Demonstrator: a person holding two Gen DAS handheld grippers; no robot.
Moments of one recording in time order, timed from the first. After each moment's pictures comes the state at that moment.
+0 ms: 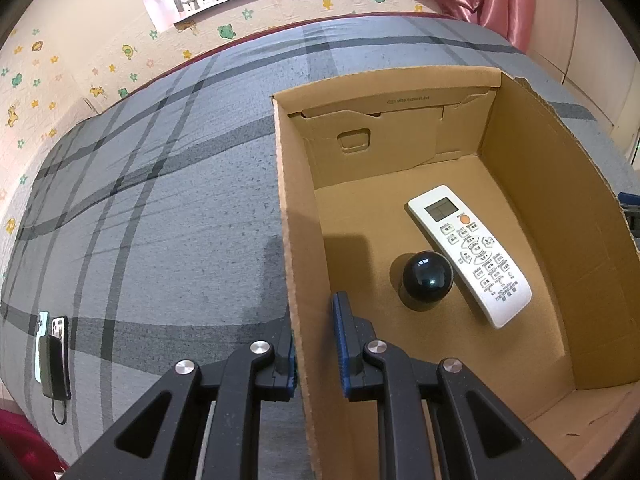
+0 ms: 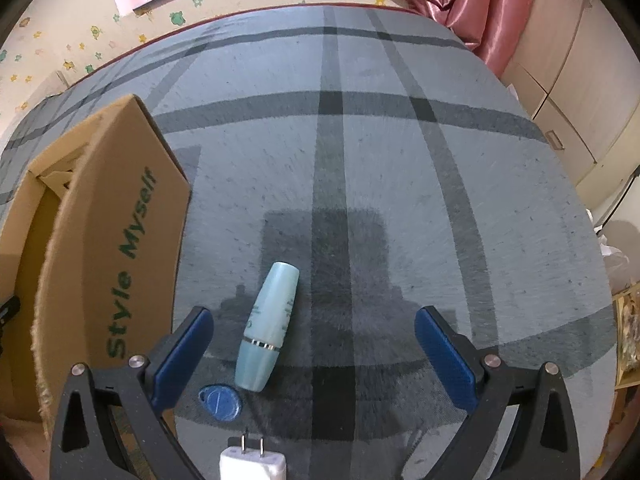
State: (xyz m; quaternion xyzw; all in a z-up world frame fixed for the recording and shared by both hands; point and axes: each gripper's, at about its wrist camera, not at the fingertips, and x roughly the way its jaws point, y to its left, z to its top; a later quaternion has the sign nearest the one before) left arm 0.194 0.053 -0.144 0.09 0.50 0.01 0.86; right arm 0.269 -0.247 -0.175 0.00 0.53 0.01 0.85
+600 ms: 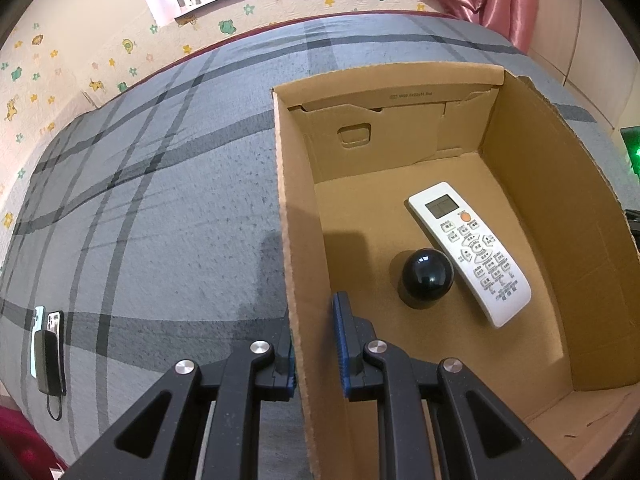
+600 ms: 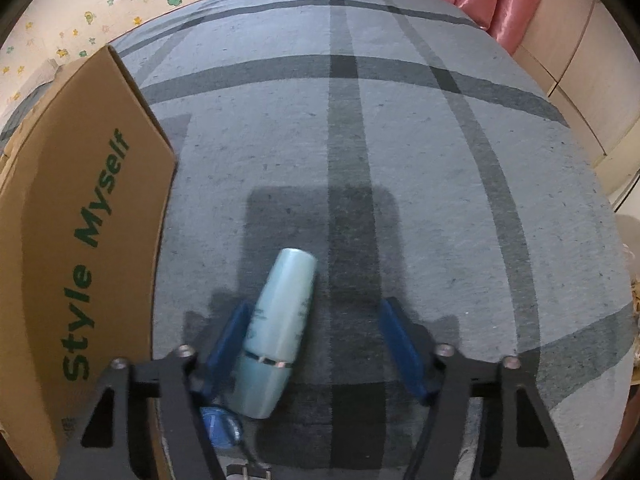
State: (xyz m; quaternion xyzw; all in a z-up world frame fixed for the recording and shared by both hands) left arm 0.195 0.056 -0.148 0.08 0.51 0.00 0.86; right arm 0.279 -0.238 -0.212 0.00 0.56 0.01 0.83
